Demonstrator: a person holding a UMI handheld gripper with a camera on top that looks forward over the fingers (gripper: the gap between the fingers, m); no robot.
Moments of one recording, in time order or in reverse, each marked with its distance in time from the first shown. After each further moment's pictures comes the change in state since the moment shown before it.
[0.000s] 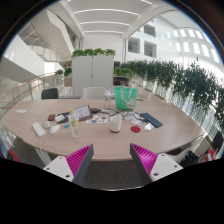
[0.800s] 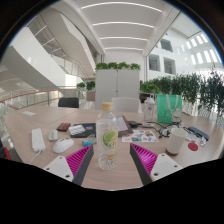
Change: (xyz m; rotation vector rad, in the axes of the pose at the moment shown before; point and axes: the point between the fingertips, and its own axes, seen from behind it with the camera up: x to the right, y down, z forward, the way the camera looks) arm -0.242 0.008 0.296 0.241 -0.233 -0.050
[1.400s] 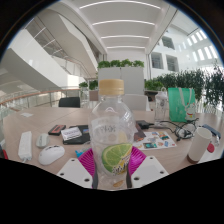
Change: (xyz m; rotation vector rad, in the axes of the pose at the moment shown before) arm -0.013 0.012 0.132 0.000 -0.055 0.029
